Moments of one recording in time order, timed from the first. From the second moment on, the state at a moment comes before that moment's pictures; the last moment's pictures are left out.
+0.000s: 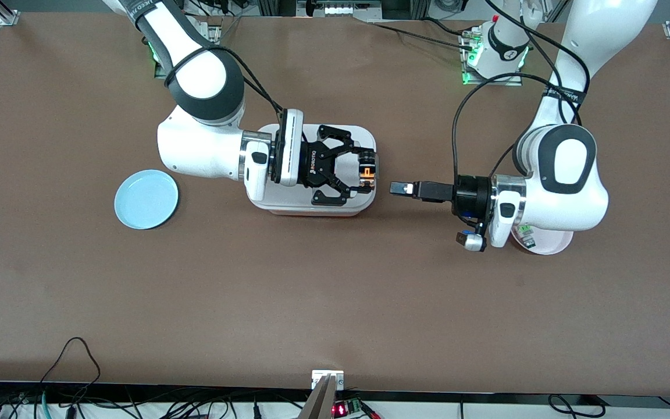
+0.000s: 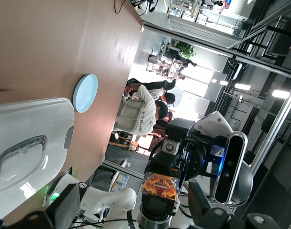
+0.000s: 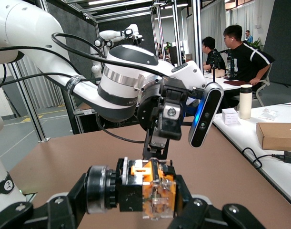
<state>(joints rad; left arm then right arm) -0.16 0.46 -0.10 -1.61 -1.47 1.73 0.15 0.38 0.49 0.28 -1.51 1.47 2.30 -1.76</state>
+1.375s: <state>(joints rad) -0.22 0.46 -0.09 -1.59 -1.49 1.77 0.18 0.38 0.50 0.28 -1.51 1.48 2.30 -1.76</state>
